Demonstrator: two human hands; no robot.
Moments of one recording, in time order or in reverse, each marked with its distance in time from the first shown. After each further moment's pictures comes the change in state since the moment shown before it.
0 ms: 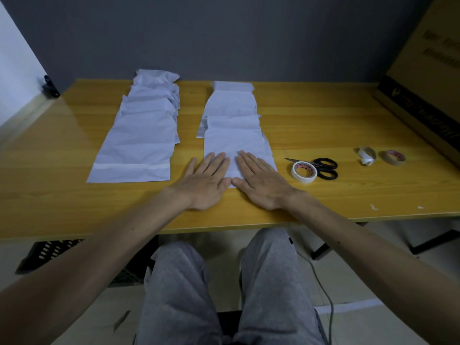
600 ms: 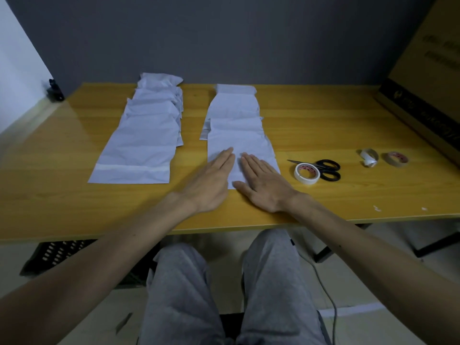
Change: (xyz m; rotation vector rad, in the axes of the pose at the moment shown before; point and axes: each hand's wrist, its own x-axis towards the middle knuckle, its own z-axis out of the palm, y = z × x) left_hand -0.014 0.012 -0.011 -0.153 0.223 0.108; right_hand -0.001 -0.004 0.003 -0.018 0.038 0.004
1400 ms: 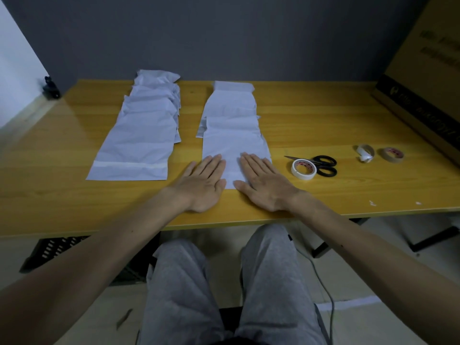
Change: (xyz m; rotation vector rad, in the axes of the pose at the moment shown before) left_hand -0.003 -0.015 0.009 0.168 -0.258 -0.124; right_hand -0.012 -0.001 -0.003 -0.036 -0.058 0.029
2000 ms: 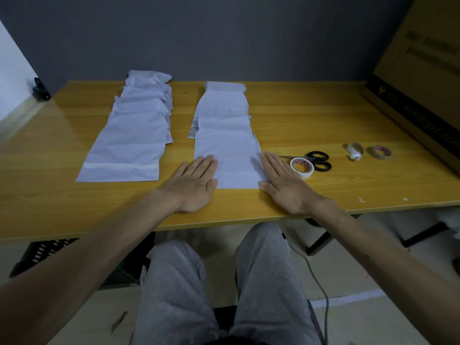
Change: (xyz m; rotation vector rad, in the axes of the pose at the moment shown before) left_hand 0.002 -0.004 0.004 -0.027 0.024 0.016; right_hand -0.040 0.047 -0.004 0.130 0.064 0.064
